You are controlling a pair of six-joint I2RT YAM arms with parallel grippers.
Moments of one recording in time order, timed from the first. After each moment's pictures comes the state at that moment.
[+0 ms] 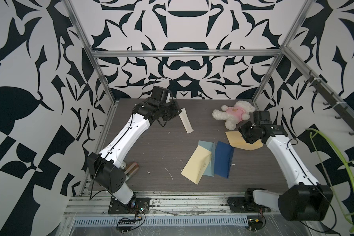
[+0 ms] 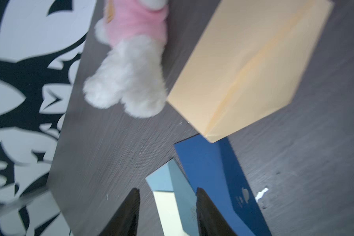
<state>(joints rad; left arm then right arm) -0.51 1.62 1.71 -0.76 0.35 -0.85 0.03 1.21 1.11 -0.79 -0.16 0.96</state>
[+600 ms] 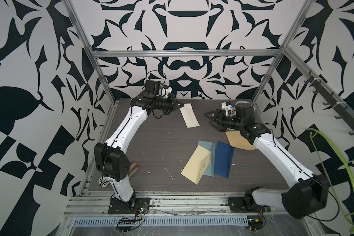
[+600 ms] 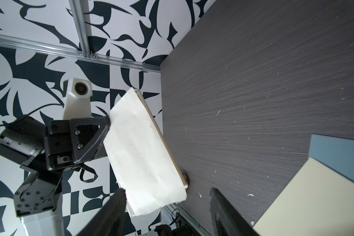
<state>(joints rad) -0.39 1.75 1.80 -0.66 0.80 -0.85 0.29 1.30 1.13 -0.30 -0.66 1.07</state>
